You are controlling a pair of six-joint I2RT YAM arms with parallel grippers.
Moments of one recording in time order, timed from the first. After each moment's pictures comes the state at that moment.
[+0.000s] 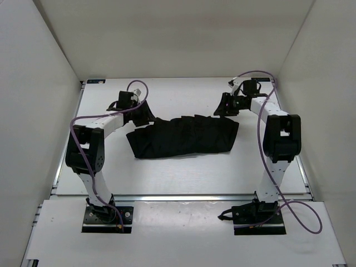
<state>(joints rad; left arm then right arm) -0.19 1.82 1.19 -0.20 0.35 -0.50 0.03 1.99 1.48 -0.41 -0.67 0.09</state>
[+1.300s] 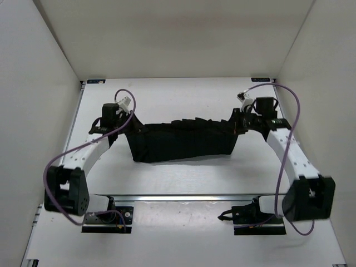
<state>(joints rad) -0.15 1.39 0.89 -0.18 0.49 -0.55 0.07 1.34 1.06 -0.53 -0.68 0.11</state>
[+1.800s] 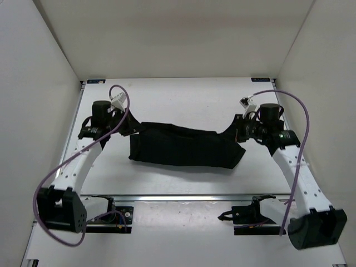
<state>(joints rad) -0.12 1.16 0.91 -0.39 0.56 -0.47 0.15 1.01 0.97 -0.63 -0.67 0.25</state>
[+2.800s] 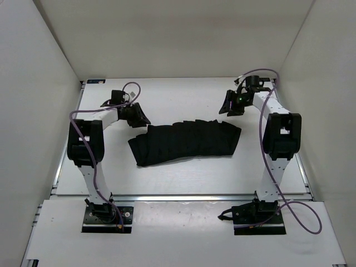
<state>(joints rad) -0.08 1.97 1.29 -0.33 0.53 -0.46 0.00 2.07 1.62 -0.59 -0.55 0.16</state>
